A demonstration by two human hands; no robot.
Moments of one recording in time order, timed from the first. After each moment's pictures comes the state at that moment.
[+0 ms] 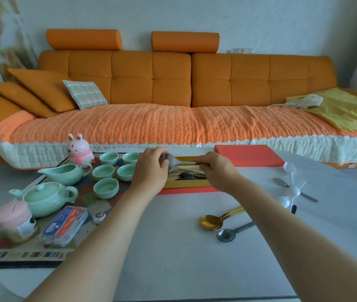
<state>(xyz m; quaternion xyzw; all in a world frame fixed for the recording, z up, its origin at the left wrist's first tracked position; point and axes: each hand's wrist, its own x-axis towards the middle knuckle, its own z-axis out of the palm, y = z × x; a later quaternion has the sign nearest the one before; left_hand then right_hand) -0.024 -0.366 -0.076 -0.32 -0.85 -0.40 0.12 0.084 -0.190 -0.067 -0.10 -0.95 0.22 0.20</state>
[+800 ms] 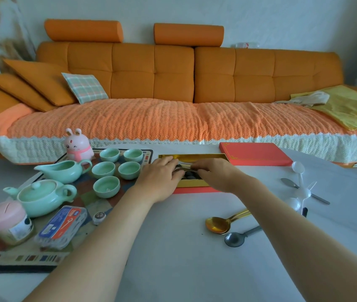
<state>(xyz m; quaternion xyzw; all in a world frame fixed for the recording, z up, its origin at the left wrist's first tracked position) -0.035 -0.364 -0.091 -0.43 -0.89 -0.13 0.03 0.071 -0.193 -0.070 -0.09 -0.97 0.22 0.06</state>
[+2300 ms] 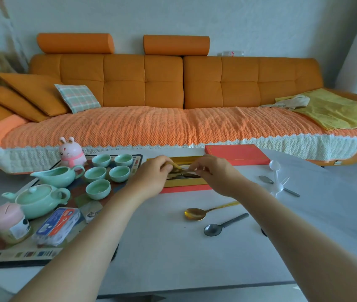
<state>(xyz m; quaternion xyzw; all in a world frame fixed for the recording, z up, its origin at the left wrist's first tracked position) 0.011 -0.369 -0.053 -0.38 -0.85 -0.37 -0.03 0.129 -0.189 -0.050 -0.04 -0.95 0.23 0.20</state>
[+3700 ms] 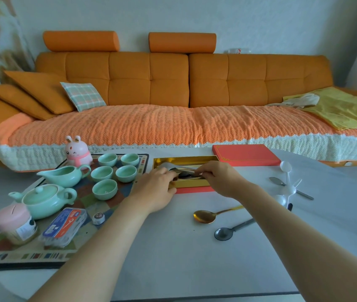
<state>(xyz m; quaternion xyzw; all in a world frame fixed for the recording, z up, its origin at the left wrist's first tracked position) -0.008 -0.377 -0.089 -0.46 -0.88 -0.10 0.07 0.100 -0.180 -0.074 -0.11 -0.96 0.24 0.12</state>
